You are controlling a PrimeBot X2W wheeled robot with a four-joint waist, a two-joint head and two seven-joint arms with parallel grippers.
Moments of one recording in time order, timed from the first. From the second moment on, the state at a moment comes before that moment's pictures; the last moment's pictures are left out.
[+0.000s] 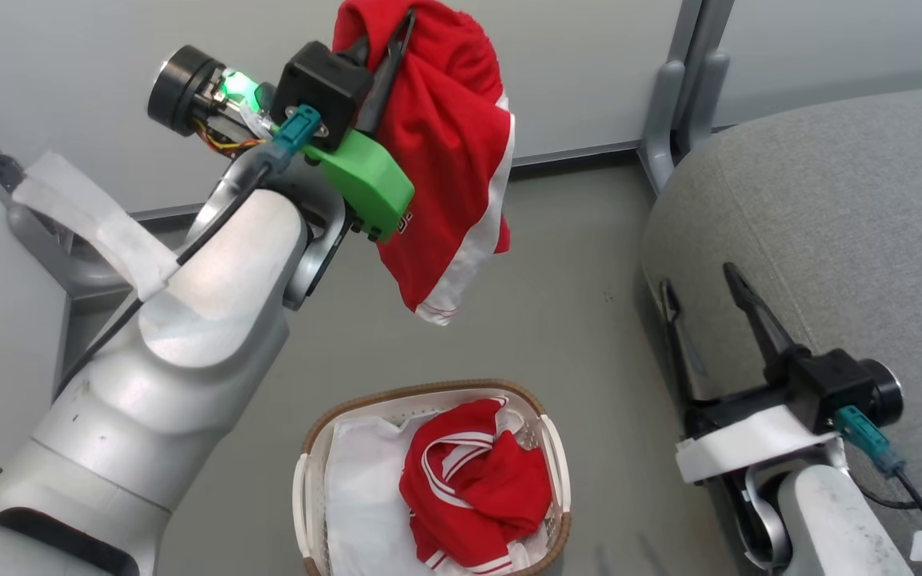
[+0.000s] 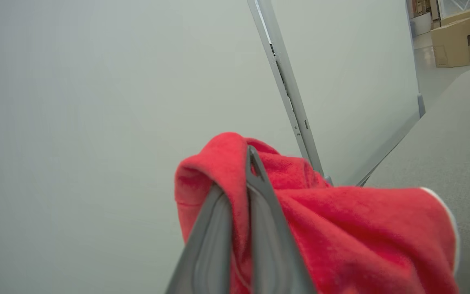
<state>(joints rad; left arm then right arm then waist) -1.00 0.21 -0.77 0.52 -0.40 0.00 -0.13 -0.17 -0.05 0.12 0.08 0.13 0.13 -0.26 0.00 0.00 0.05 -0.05</state>
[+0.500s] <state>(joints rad) -1.00 0.16 -0.78 0.47 -0.44 0.02 -0.11 -0.41 -0.05 0.44 0.21 0.23 0.13 -0.26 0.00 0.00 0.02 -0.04</state>
